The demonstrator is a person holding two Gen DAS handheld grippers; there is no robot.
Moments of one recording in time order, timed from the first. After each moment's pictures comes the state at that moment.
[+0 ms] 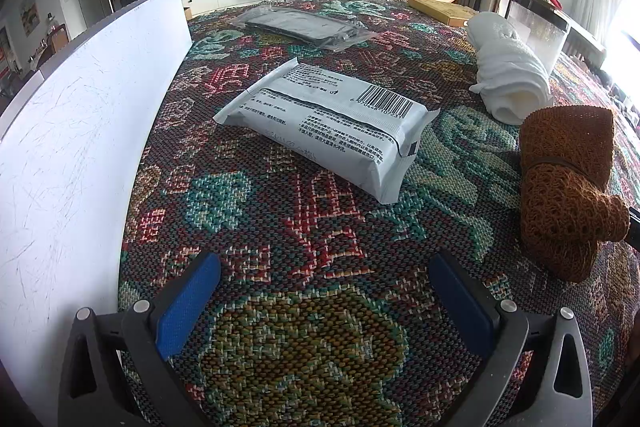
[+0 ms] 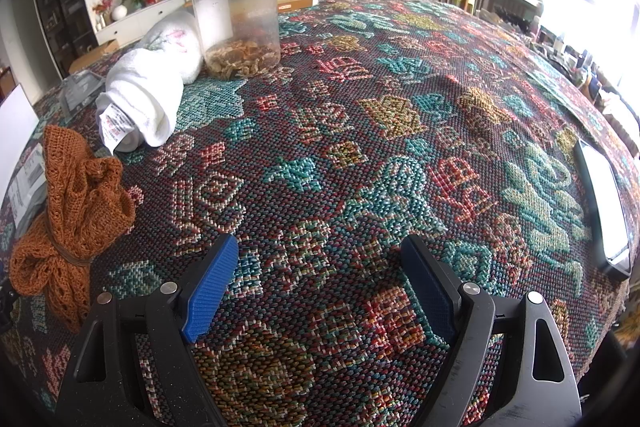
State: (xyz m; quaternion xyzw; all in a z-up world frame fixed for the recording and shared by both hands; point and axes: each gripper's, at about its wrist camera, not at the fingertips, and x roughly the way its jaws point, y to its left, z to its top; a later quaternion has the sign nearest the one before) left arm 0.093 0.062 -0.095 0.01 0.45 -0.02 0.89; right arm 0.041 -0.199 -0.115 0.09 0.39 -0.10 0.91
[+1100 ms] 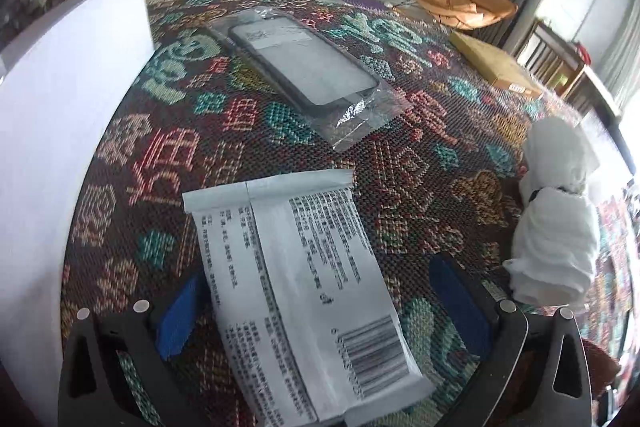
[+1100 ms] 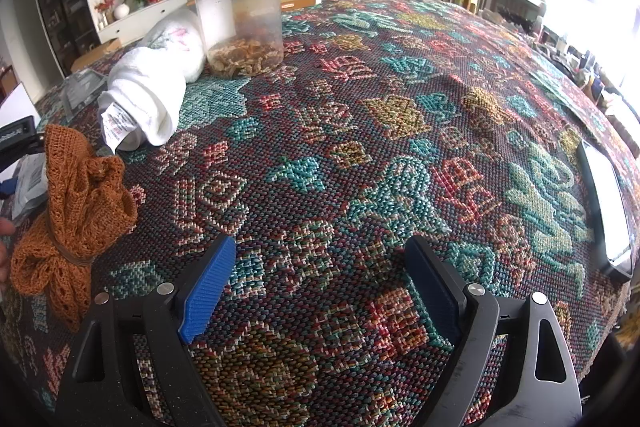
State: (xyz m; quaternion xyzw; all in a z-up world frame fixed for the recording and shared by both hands) left arm 0.237 0.052 -0.088 -0.08 0.49 0.00 0.87; right arm 0.040 -0.196 -0.115 0.09 0.39 -0.10 0.91
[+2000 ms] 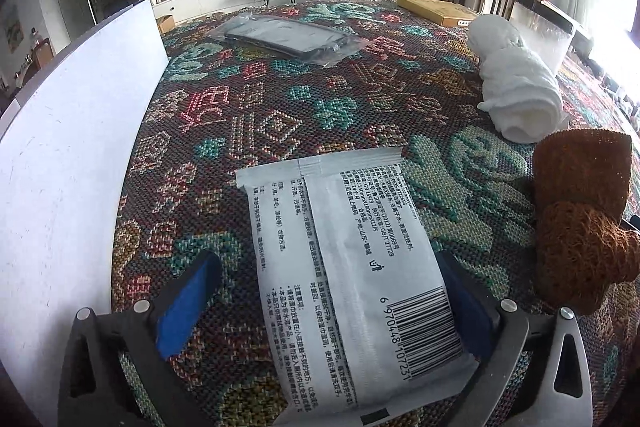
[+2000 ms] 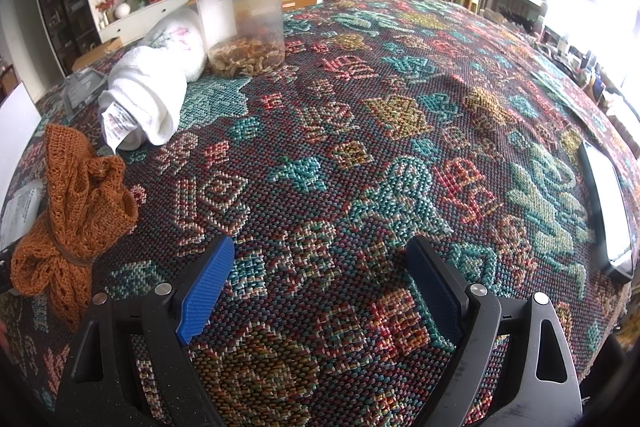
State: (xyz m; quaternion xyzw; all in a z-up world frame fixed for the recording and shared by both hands) left arm 0.128 0.066 -0.095 0.03 0.45 -0.05 0.89; right arm 0.041 -0.193 -0.115 0.09 0.39 -0.10 0.91
